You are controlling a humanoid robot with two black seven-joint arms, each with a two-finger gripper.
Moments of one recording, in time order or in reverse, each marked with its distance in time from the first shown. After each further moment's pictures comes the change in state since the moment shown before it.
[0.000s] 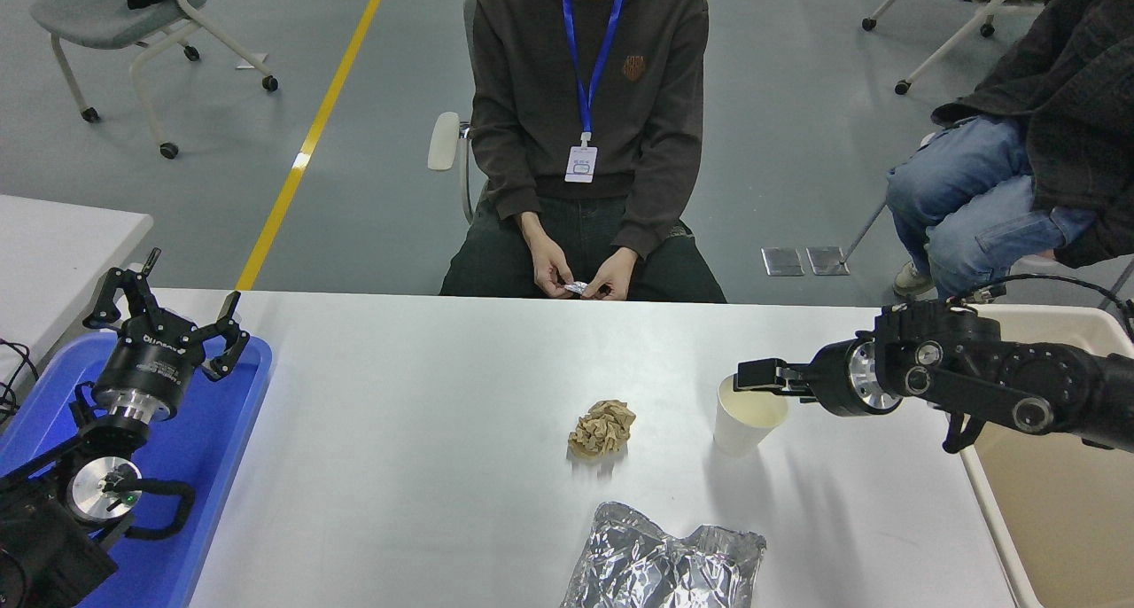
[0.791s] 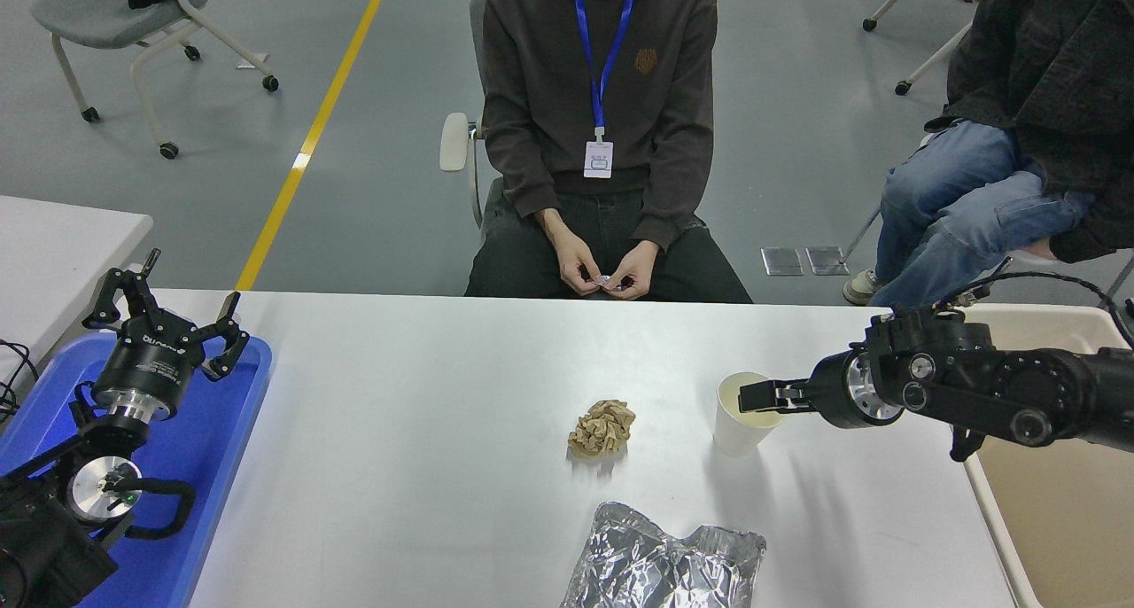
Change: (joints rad) left arm 0.000 0.000 0.000 0.000 0.000 0.000 0.000; right arm 0.033 -0.022 -0.061 0.070 -0.065 0.004 0.001
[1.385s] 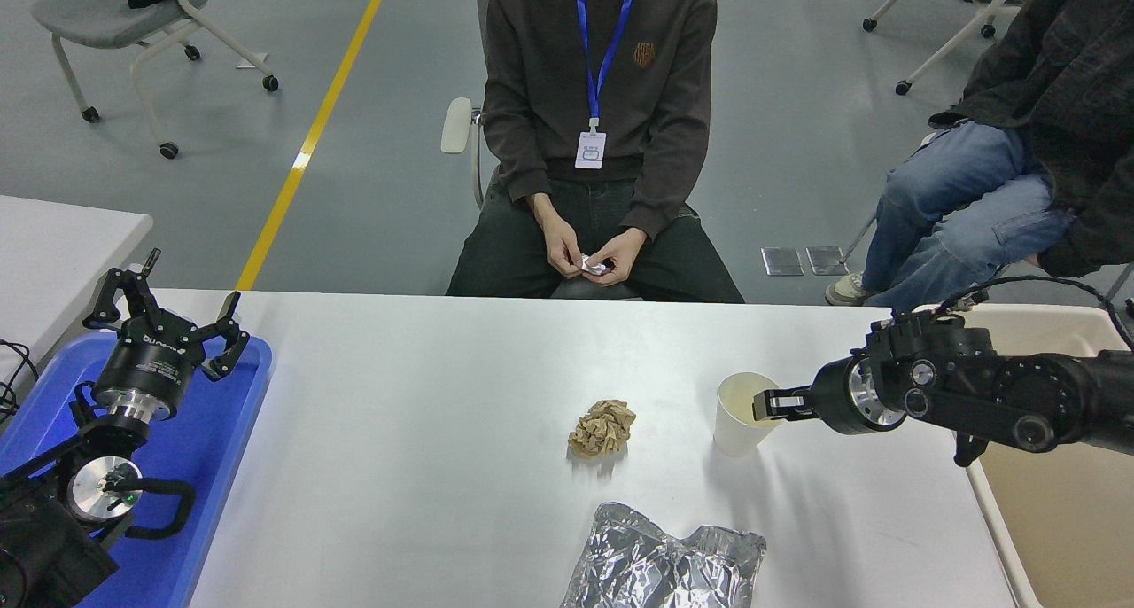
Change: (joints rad) left arm 0.000 0.000 0.000 0.000 0.000 0.000 0.000; right arm 0.002 -0.003 -0.010 -0.008 -0.014 -0.004 0.000
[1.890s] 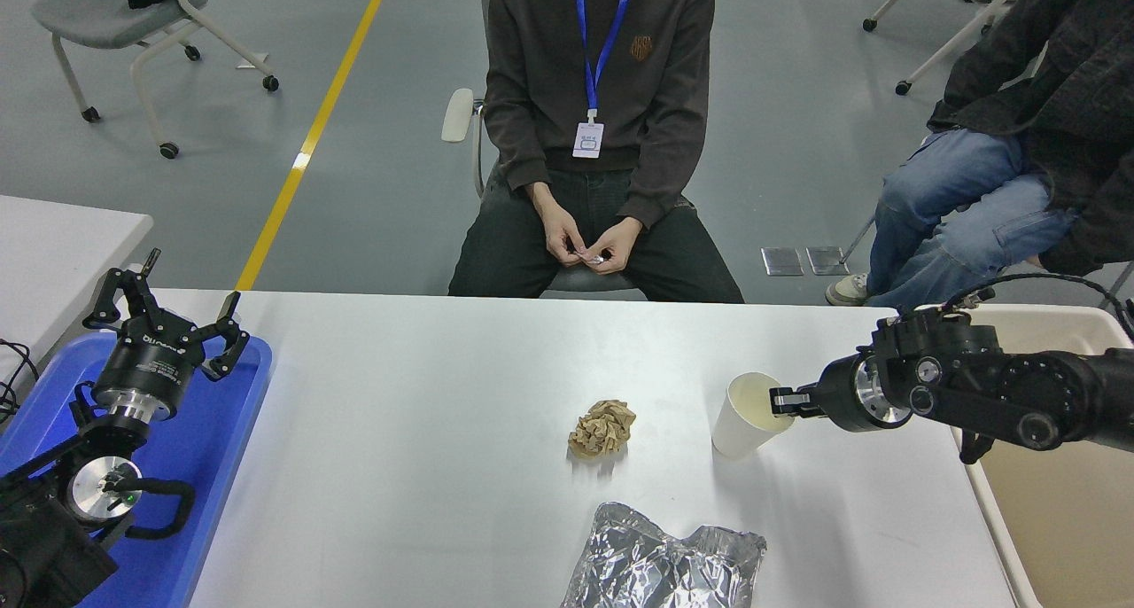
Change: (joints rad) left arm 0.000 0.000 0.000 0.000 0.000 0.000 0.000; right arm -0.004 -0.004 -0.006 -0.002 0.004 0.009 0.001
